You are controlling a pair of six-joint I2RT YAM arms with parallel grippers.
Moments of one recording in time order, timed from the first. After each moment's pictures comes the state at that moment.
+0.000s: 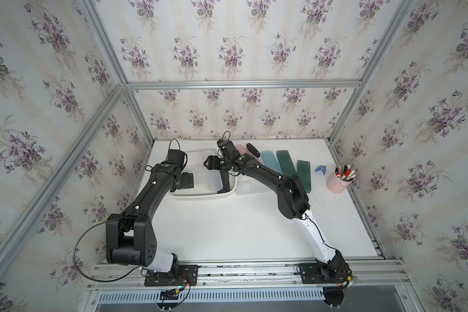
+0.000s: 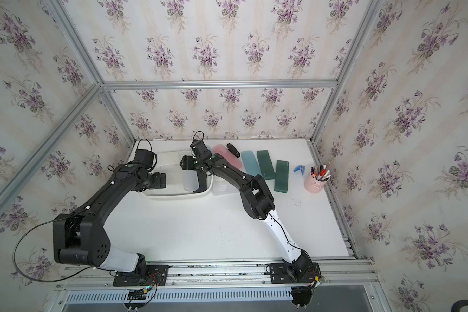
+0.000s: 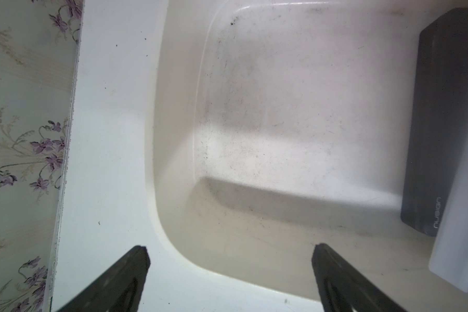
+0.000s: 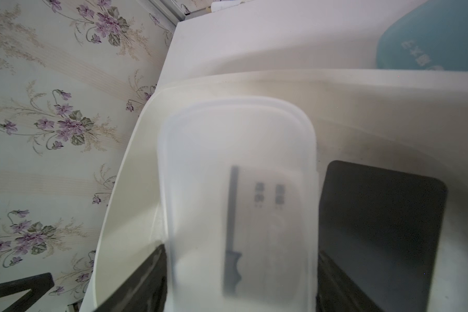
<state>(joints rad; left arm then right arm) -0.06 1.50 1.17 -0.83 -0.21 -0.20 0.77 2.50 2.24 -0.41 -0.20 0.64</state>
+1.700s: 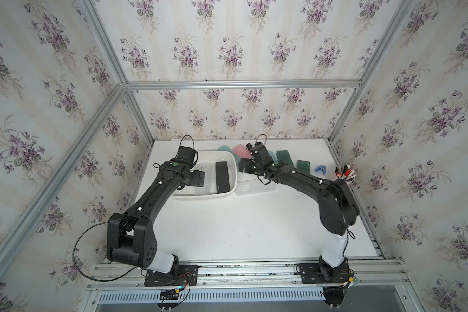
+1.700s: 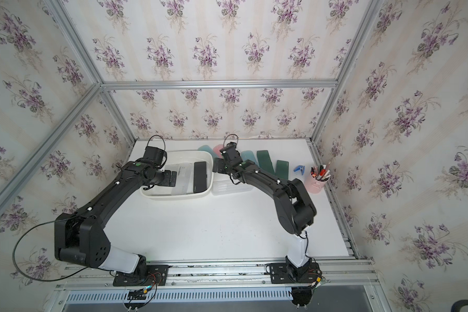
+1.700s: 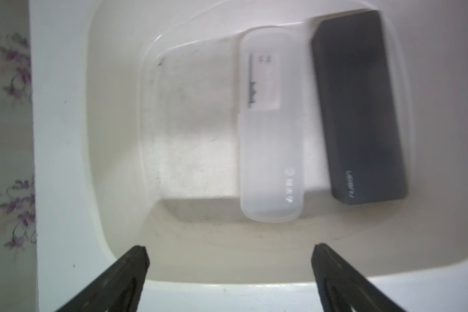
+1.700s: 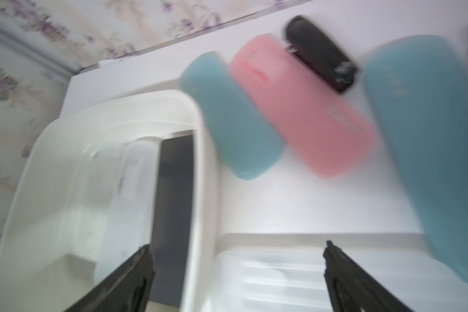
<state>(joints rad) -0.24 1.50 1.25 -0.82 -0.13 -0.08 0.59 1.83 1.32 -0.29 0.09 0.63</state>
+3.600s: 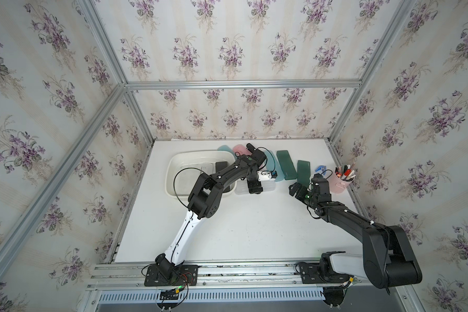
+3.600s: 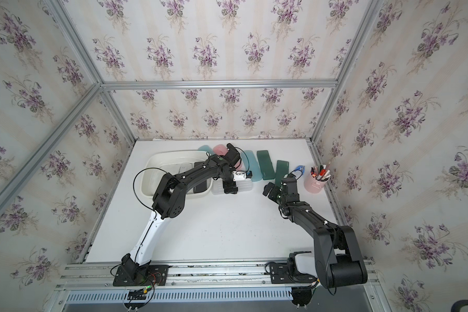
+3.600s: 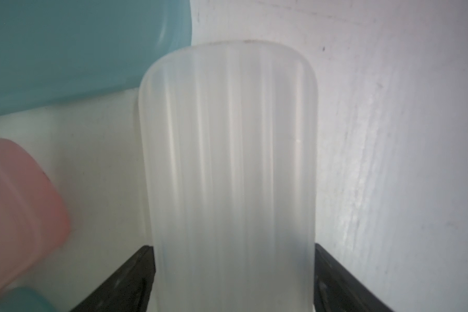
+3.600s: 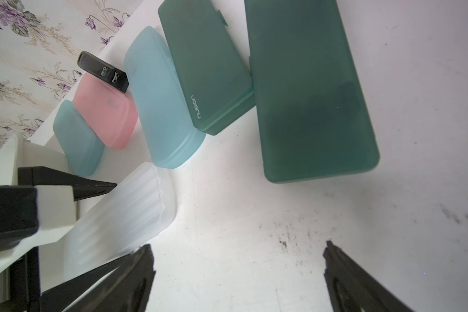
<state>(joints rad) -0.67 2.46 2.11 -0.90 0.15 0.78 0.13 1.30 0.50 0.04 -0.10 0.63</state>
